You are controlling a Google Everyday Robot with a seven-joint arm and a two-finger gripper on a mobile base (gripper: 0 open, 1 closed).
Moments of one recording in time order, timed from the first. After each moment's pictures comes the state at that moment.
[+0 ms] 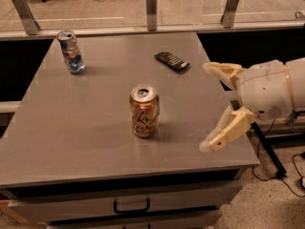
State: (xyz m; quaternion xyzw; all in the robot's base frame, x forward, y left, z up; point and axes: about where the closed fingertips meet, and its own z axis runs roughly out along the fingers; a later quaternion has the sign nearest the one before) arm 0.436 -0.102 0.932 -0.60 0.63 0.22 0.44
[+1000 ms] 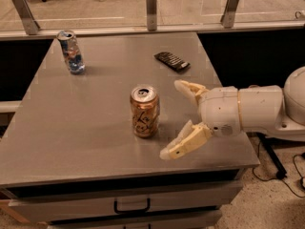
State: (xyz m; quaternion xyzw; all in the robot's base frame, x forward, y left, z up) arm 0.445 -0.039 0.887 -0.54 0.63 0.29 0.48
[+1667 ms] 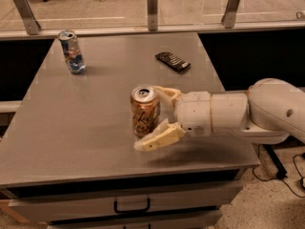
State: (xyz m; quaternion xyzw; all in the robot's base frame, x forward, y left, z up) arm 0.461 0.011 0.870 -0.53 0.58 0.34 0.50
